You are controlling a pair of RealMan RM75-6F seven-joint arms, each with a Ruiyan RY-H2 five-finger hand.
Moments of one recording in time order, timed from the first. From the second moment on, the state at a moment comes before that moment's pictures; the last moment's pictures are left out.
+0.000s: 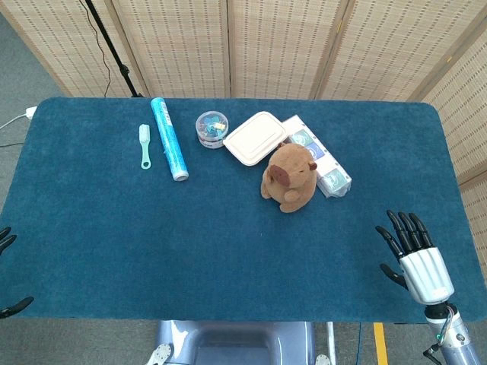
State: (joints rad) left arm 0.00 -0.96 0.10 -1.46 1.79 1.75 -0.55; right arm 0.23 -1.38 -0.09 -1.17 -1.69 1.79 -0.03
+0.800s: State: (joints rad) left arm 0.00 -0.96 0.10 -1.46 1.77 1.75 -0.57; right arm 0.37 -1.51 0.05 -1.10 -1.80 1.71 -0.11
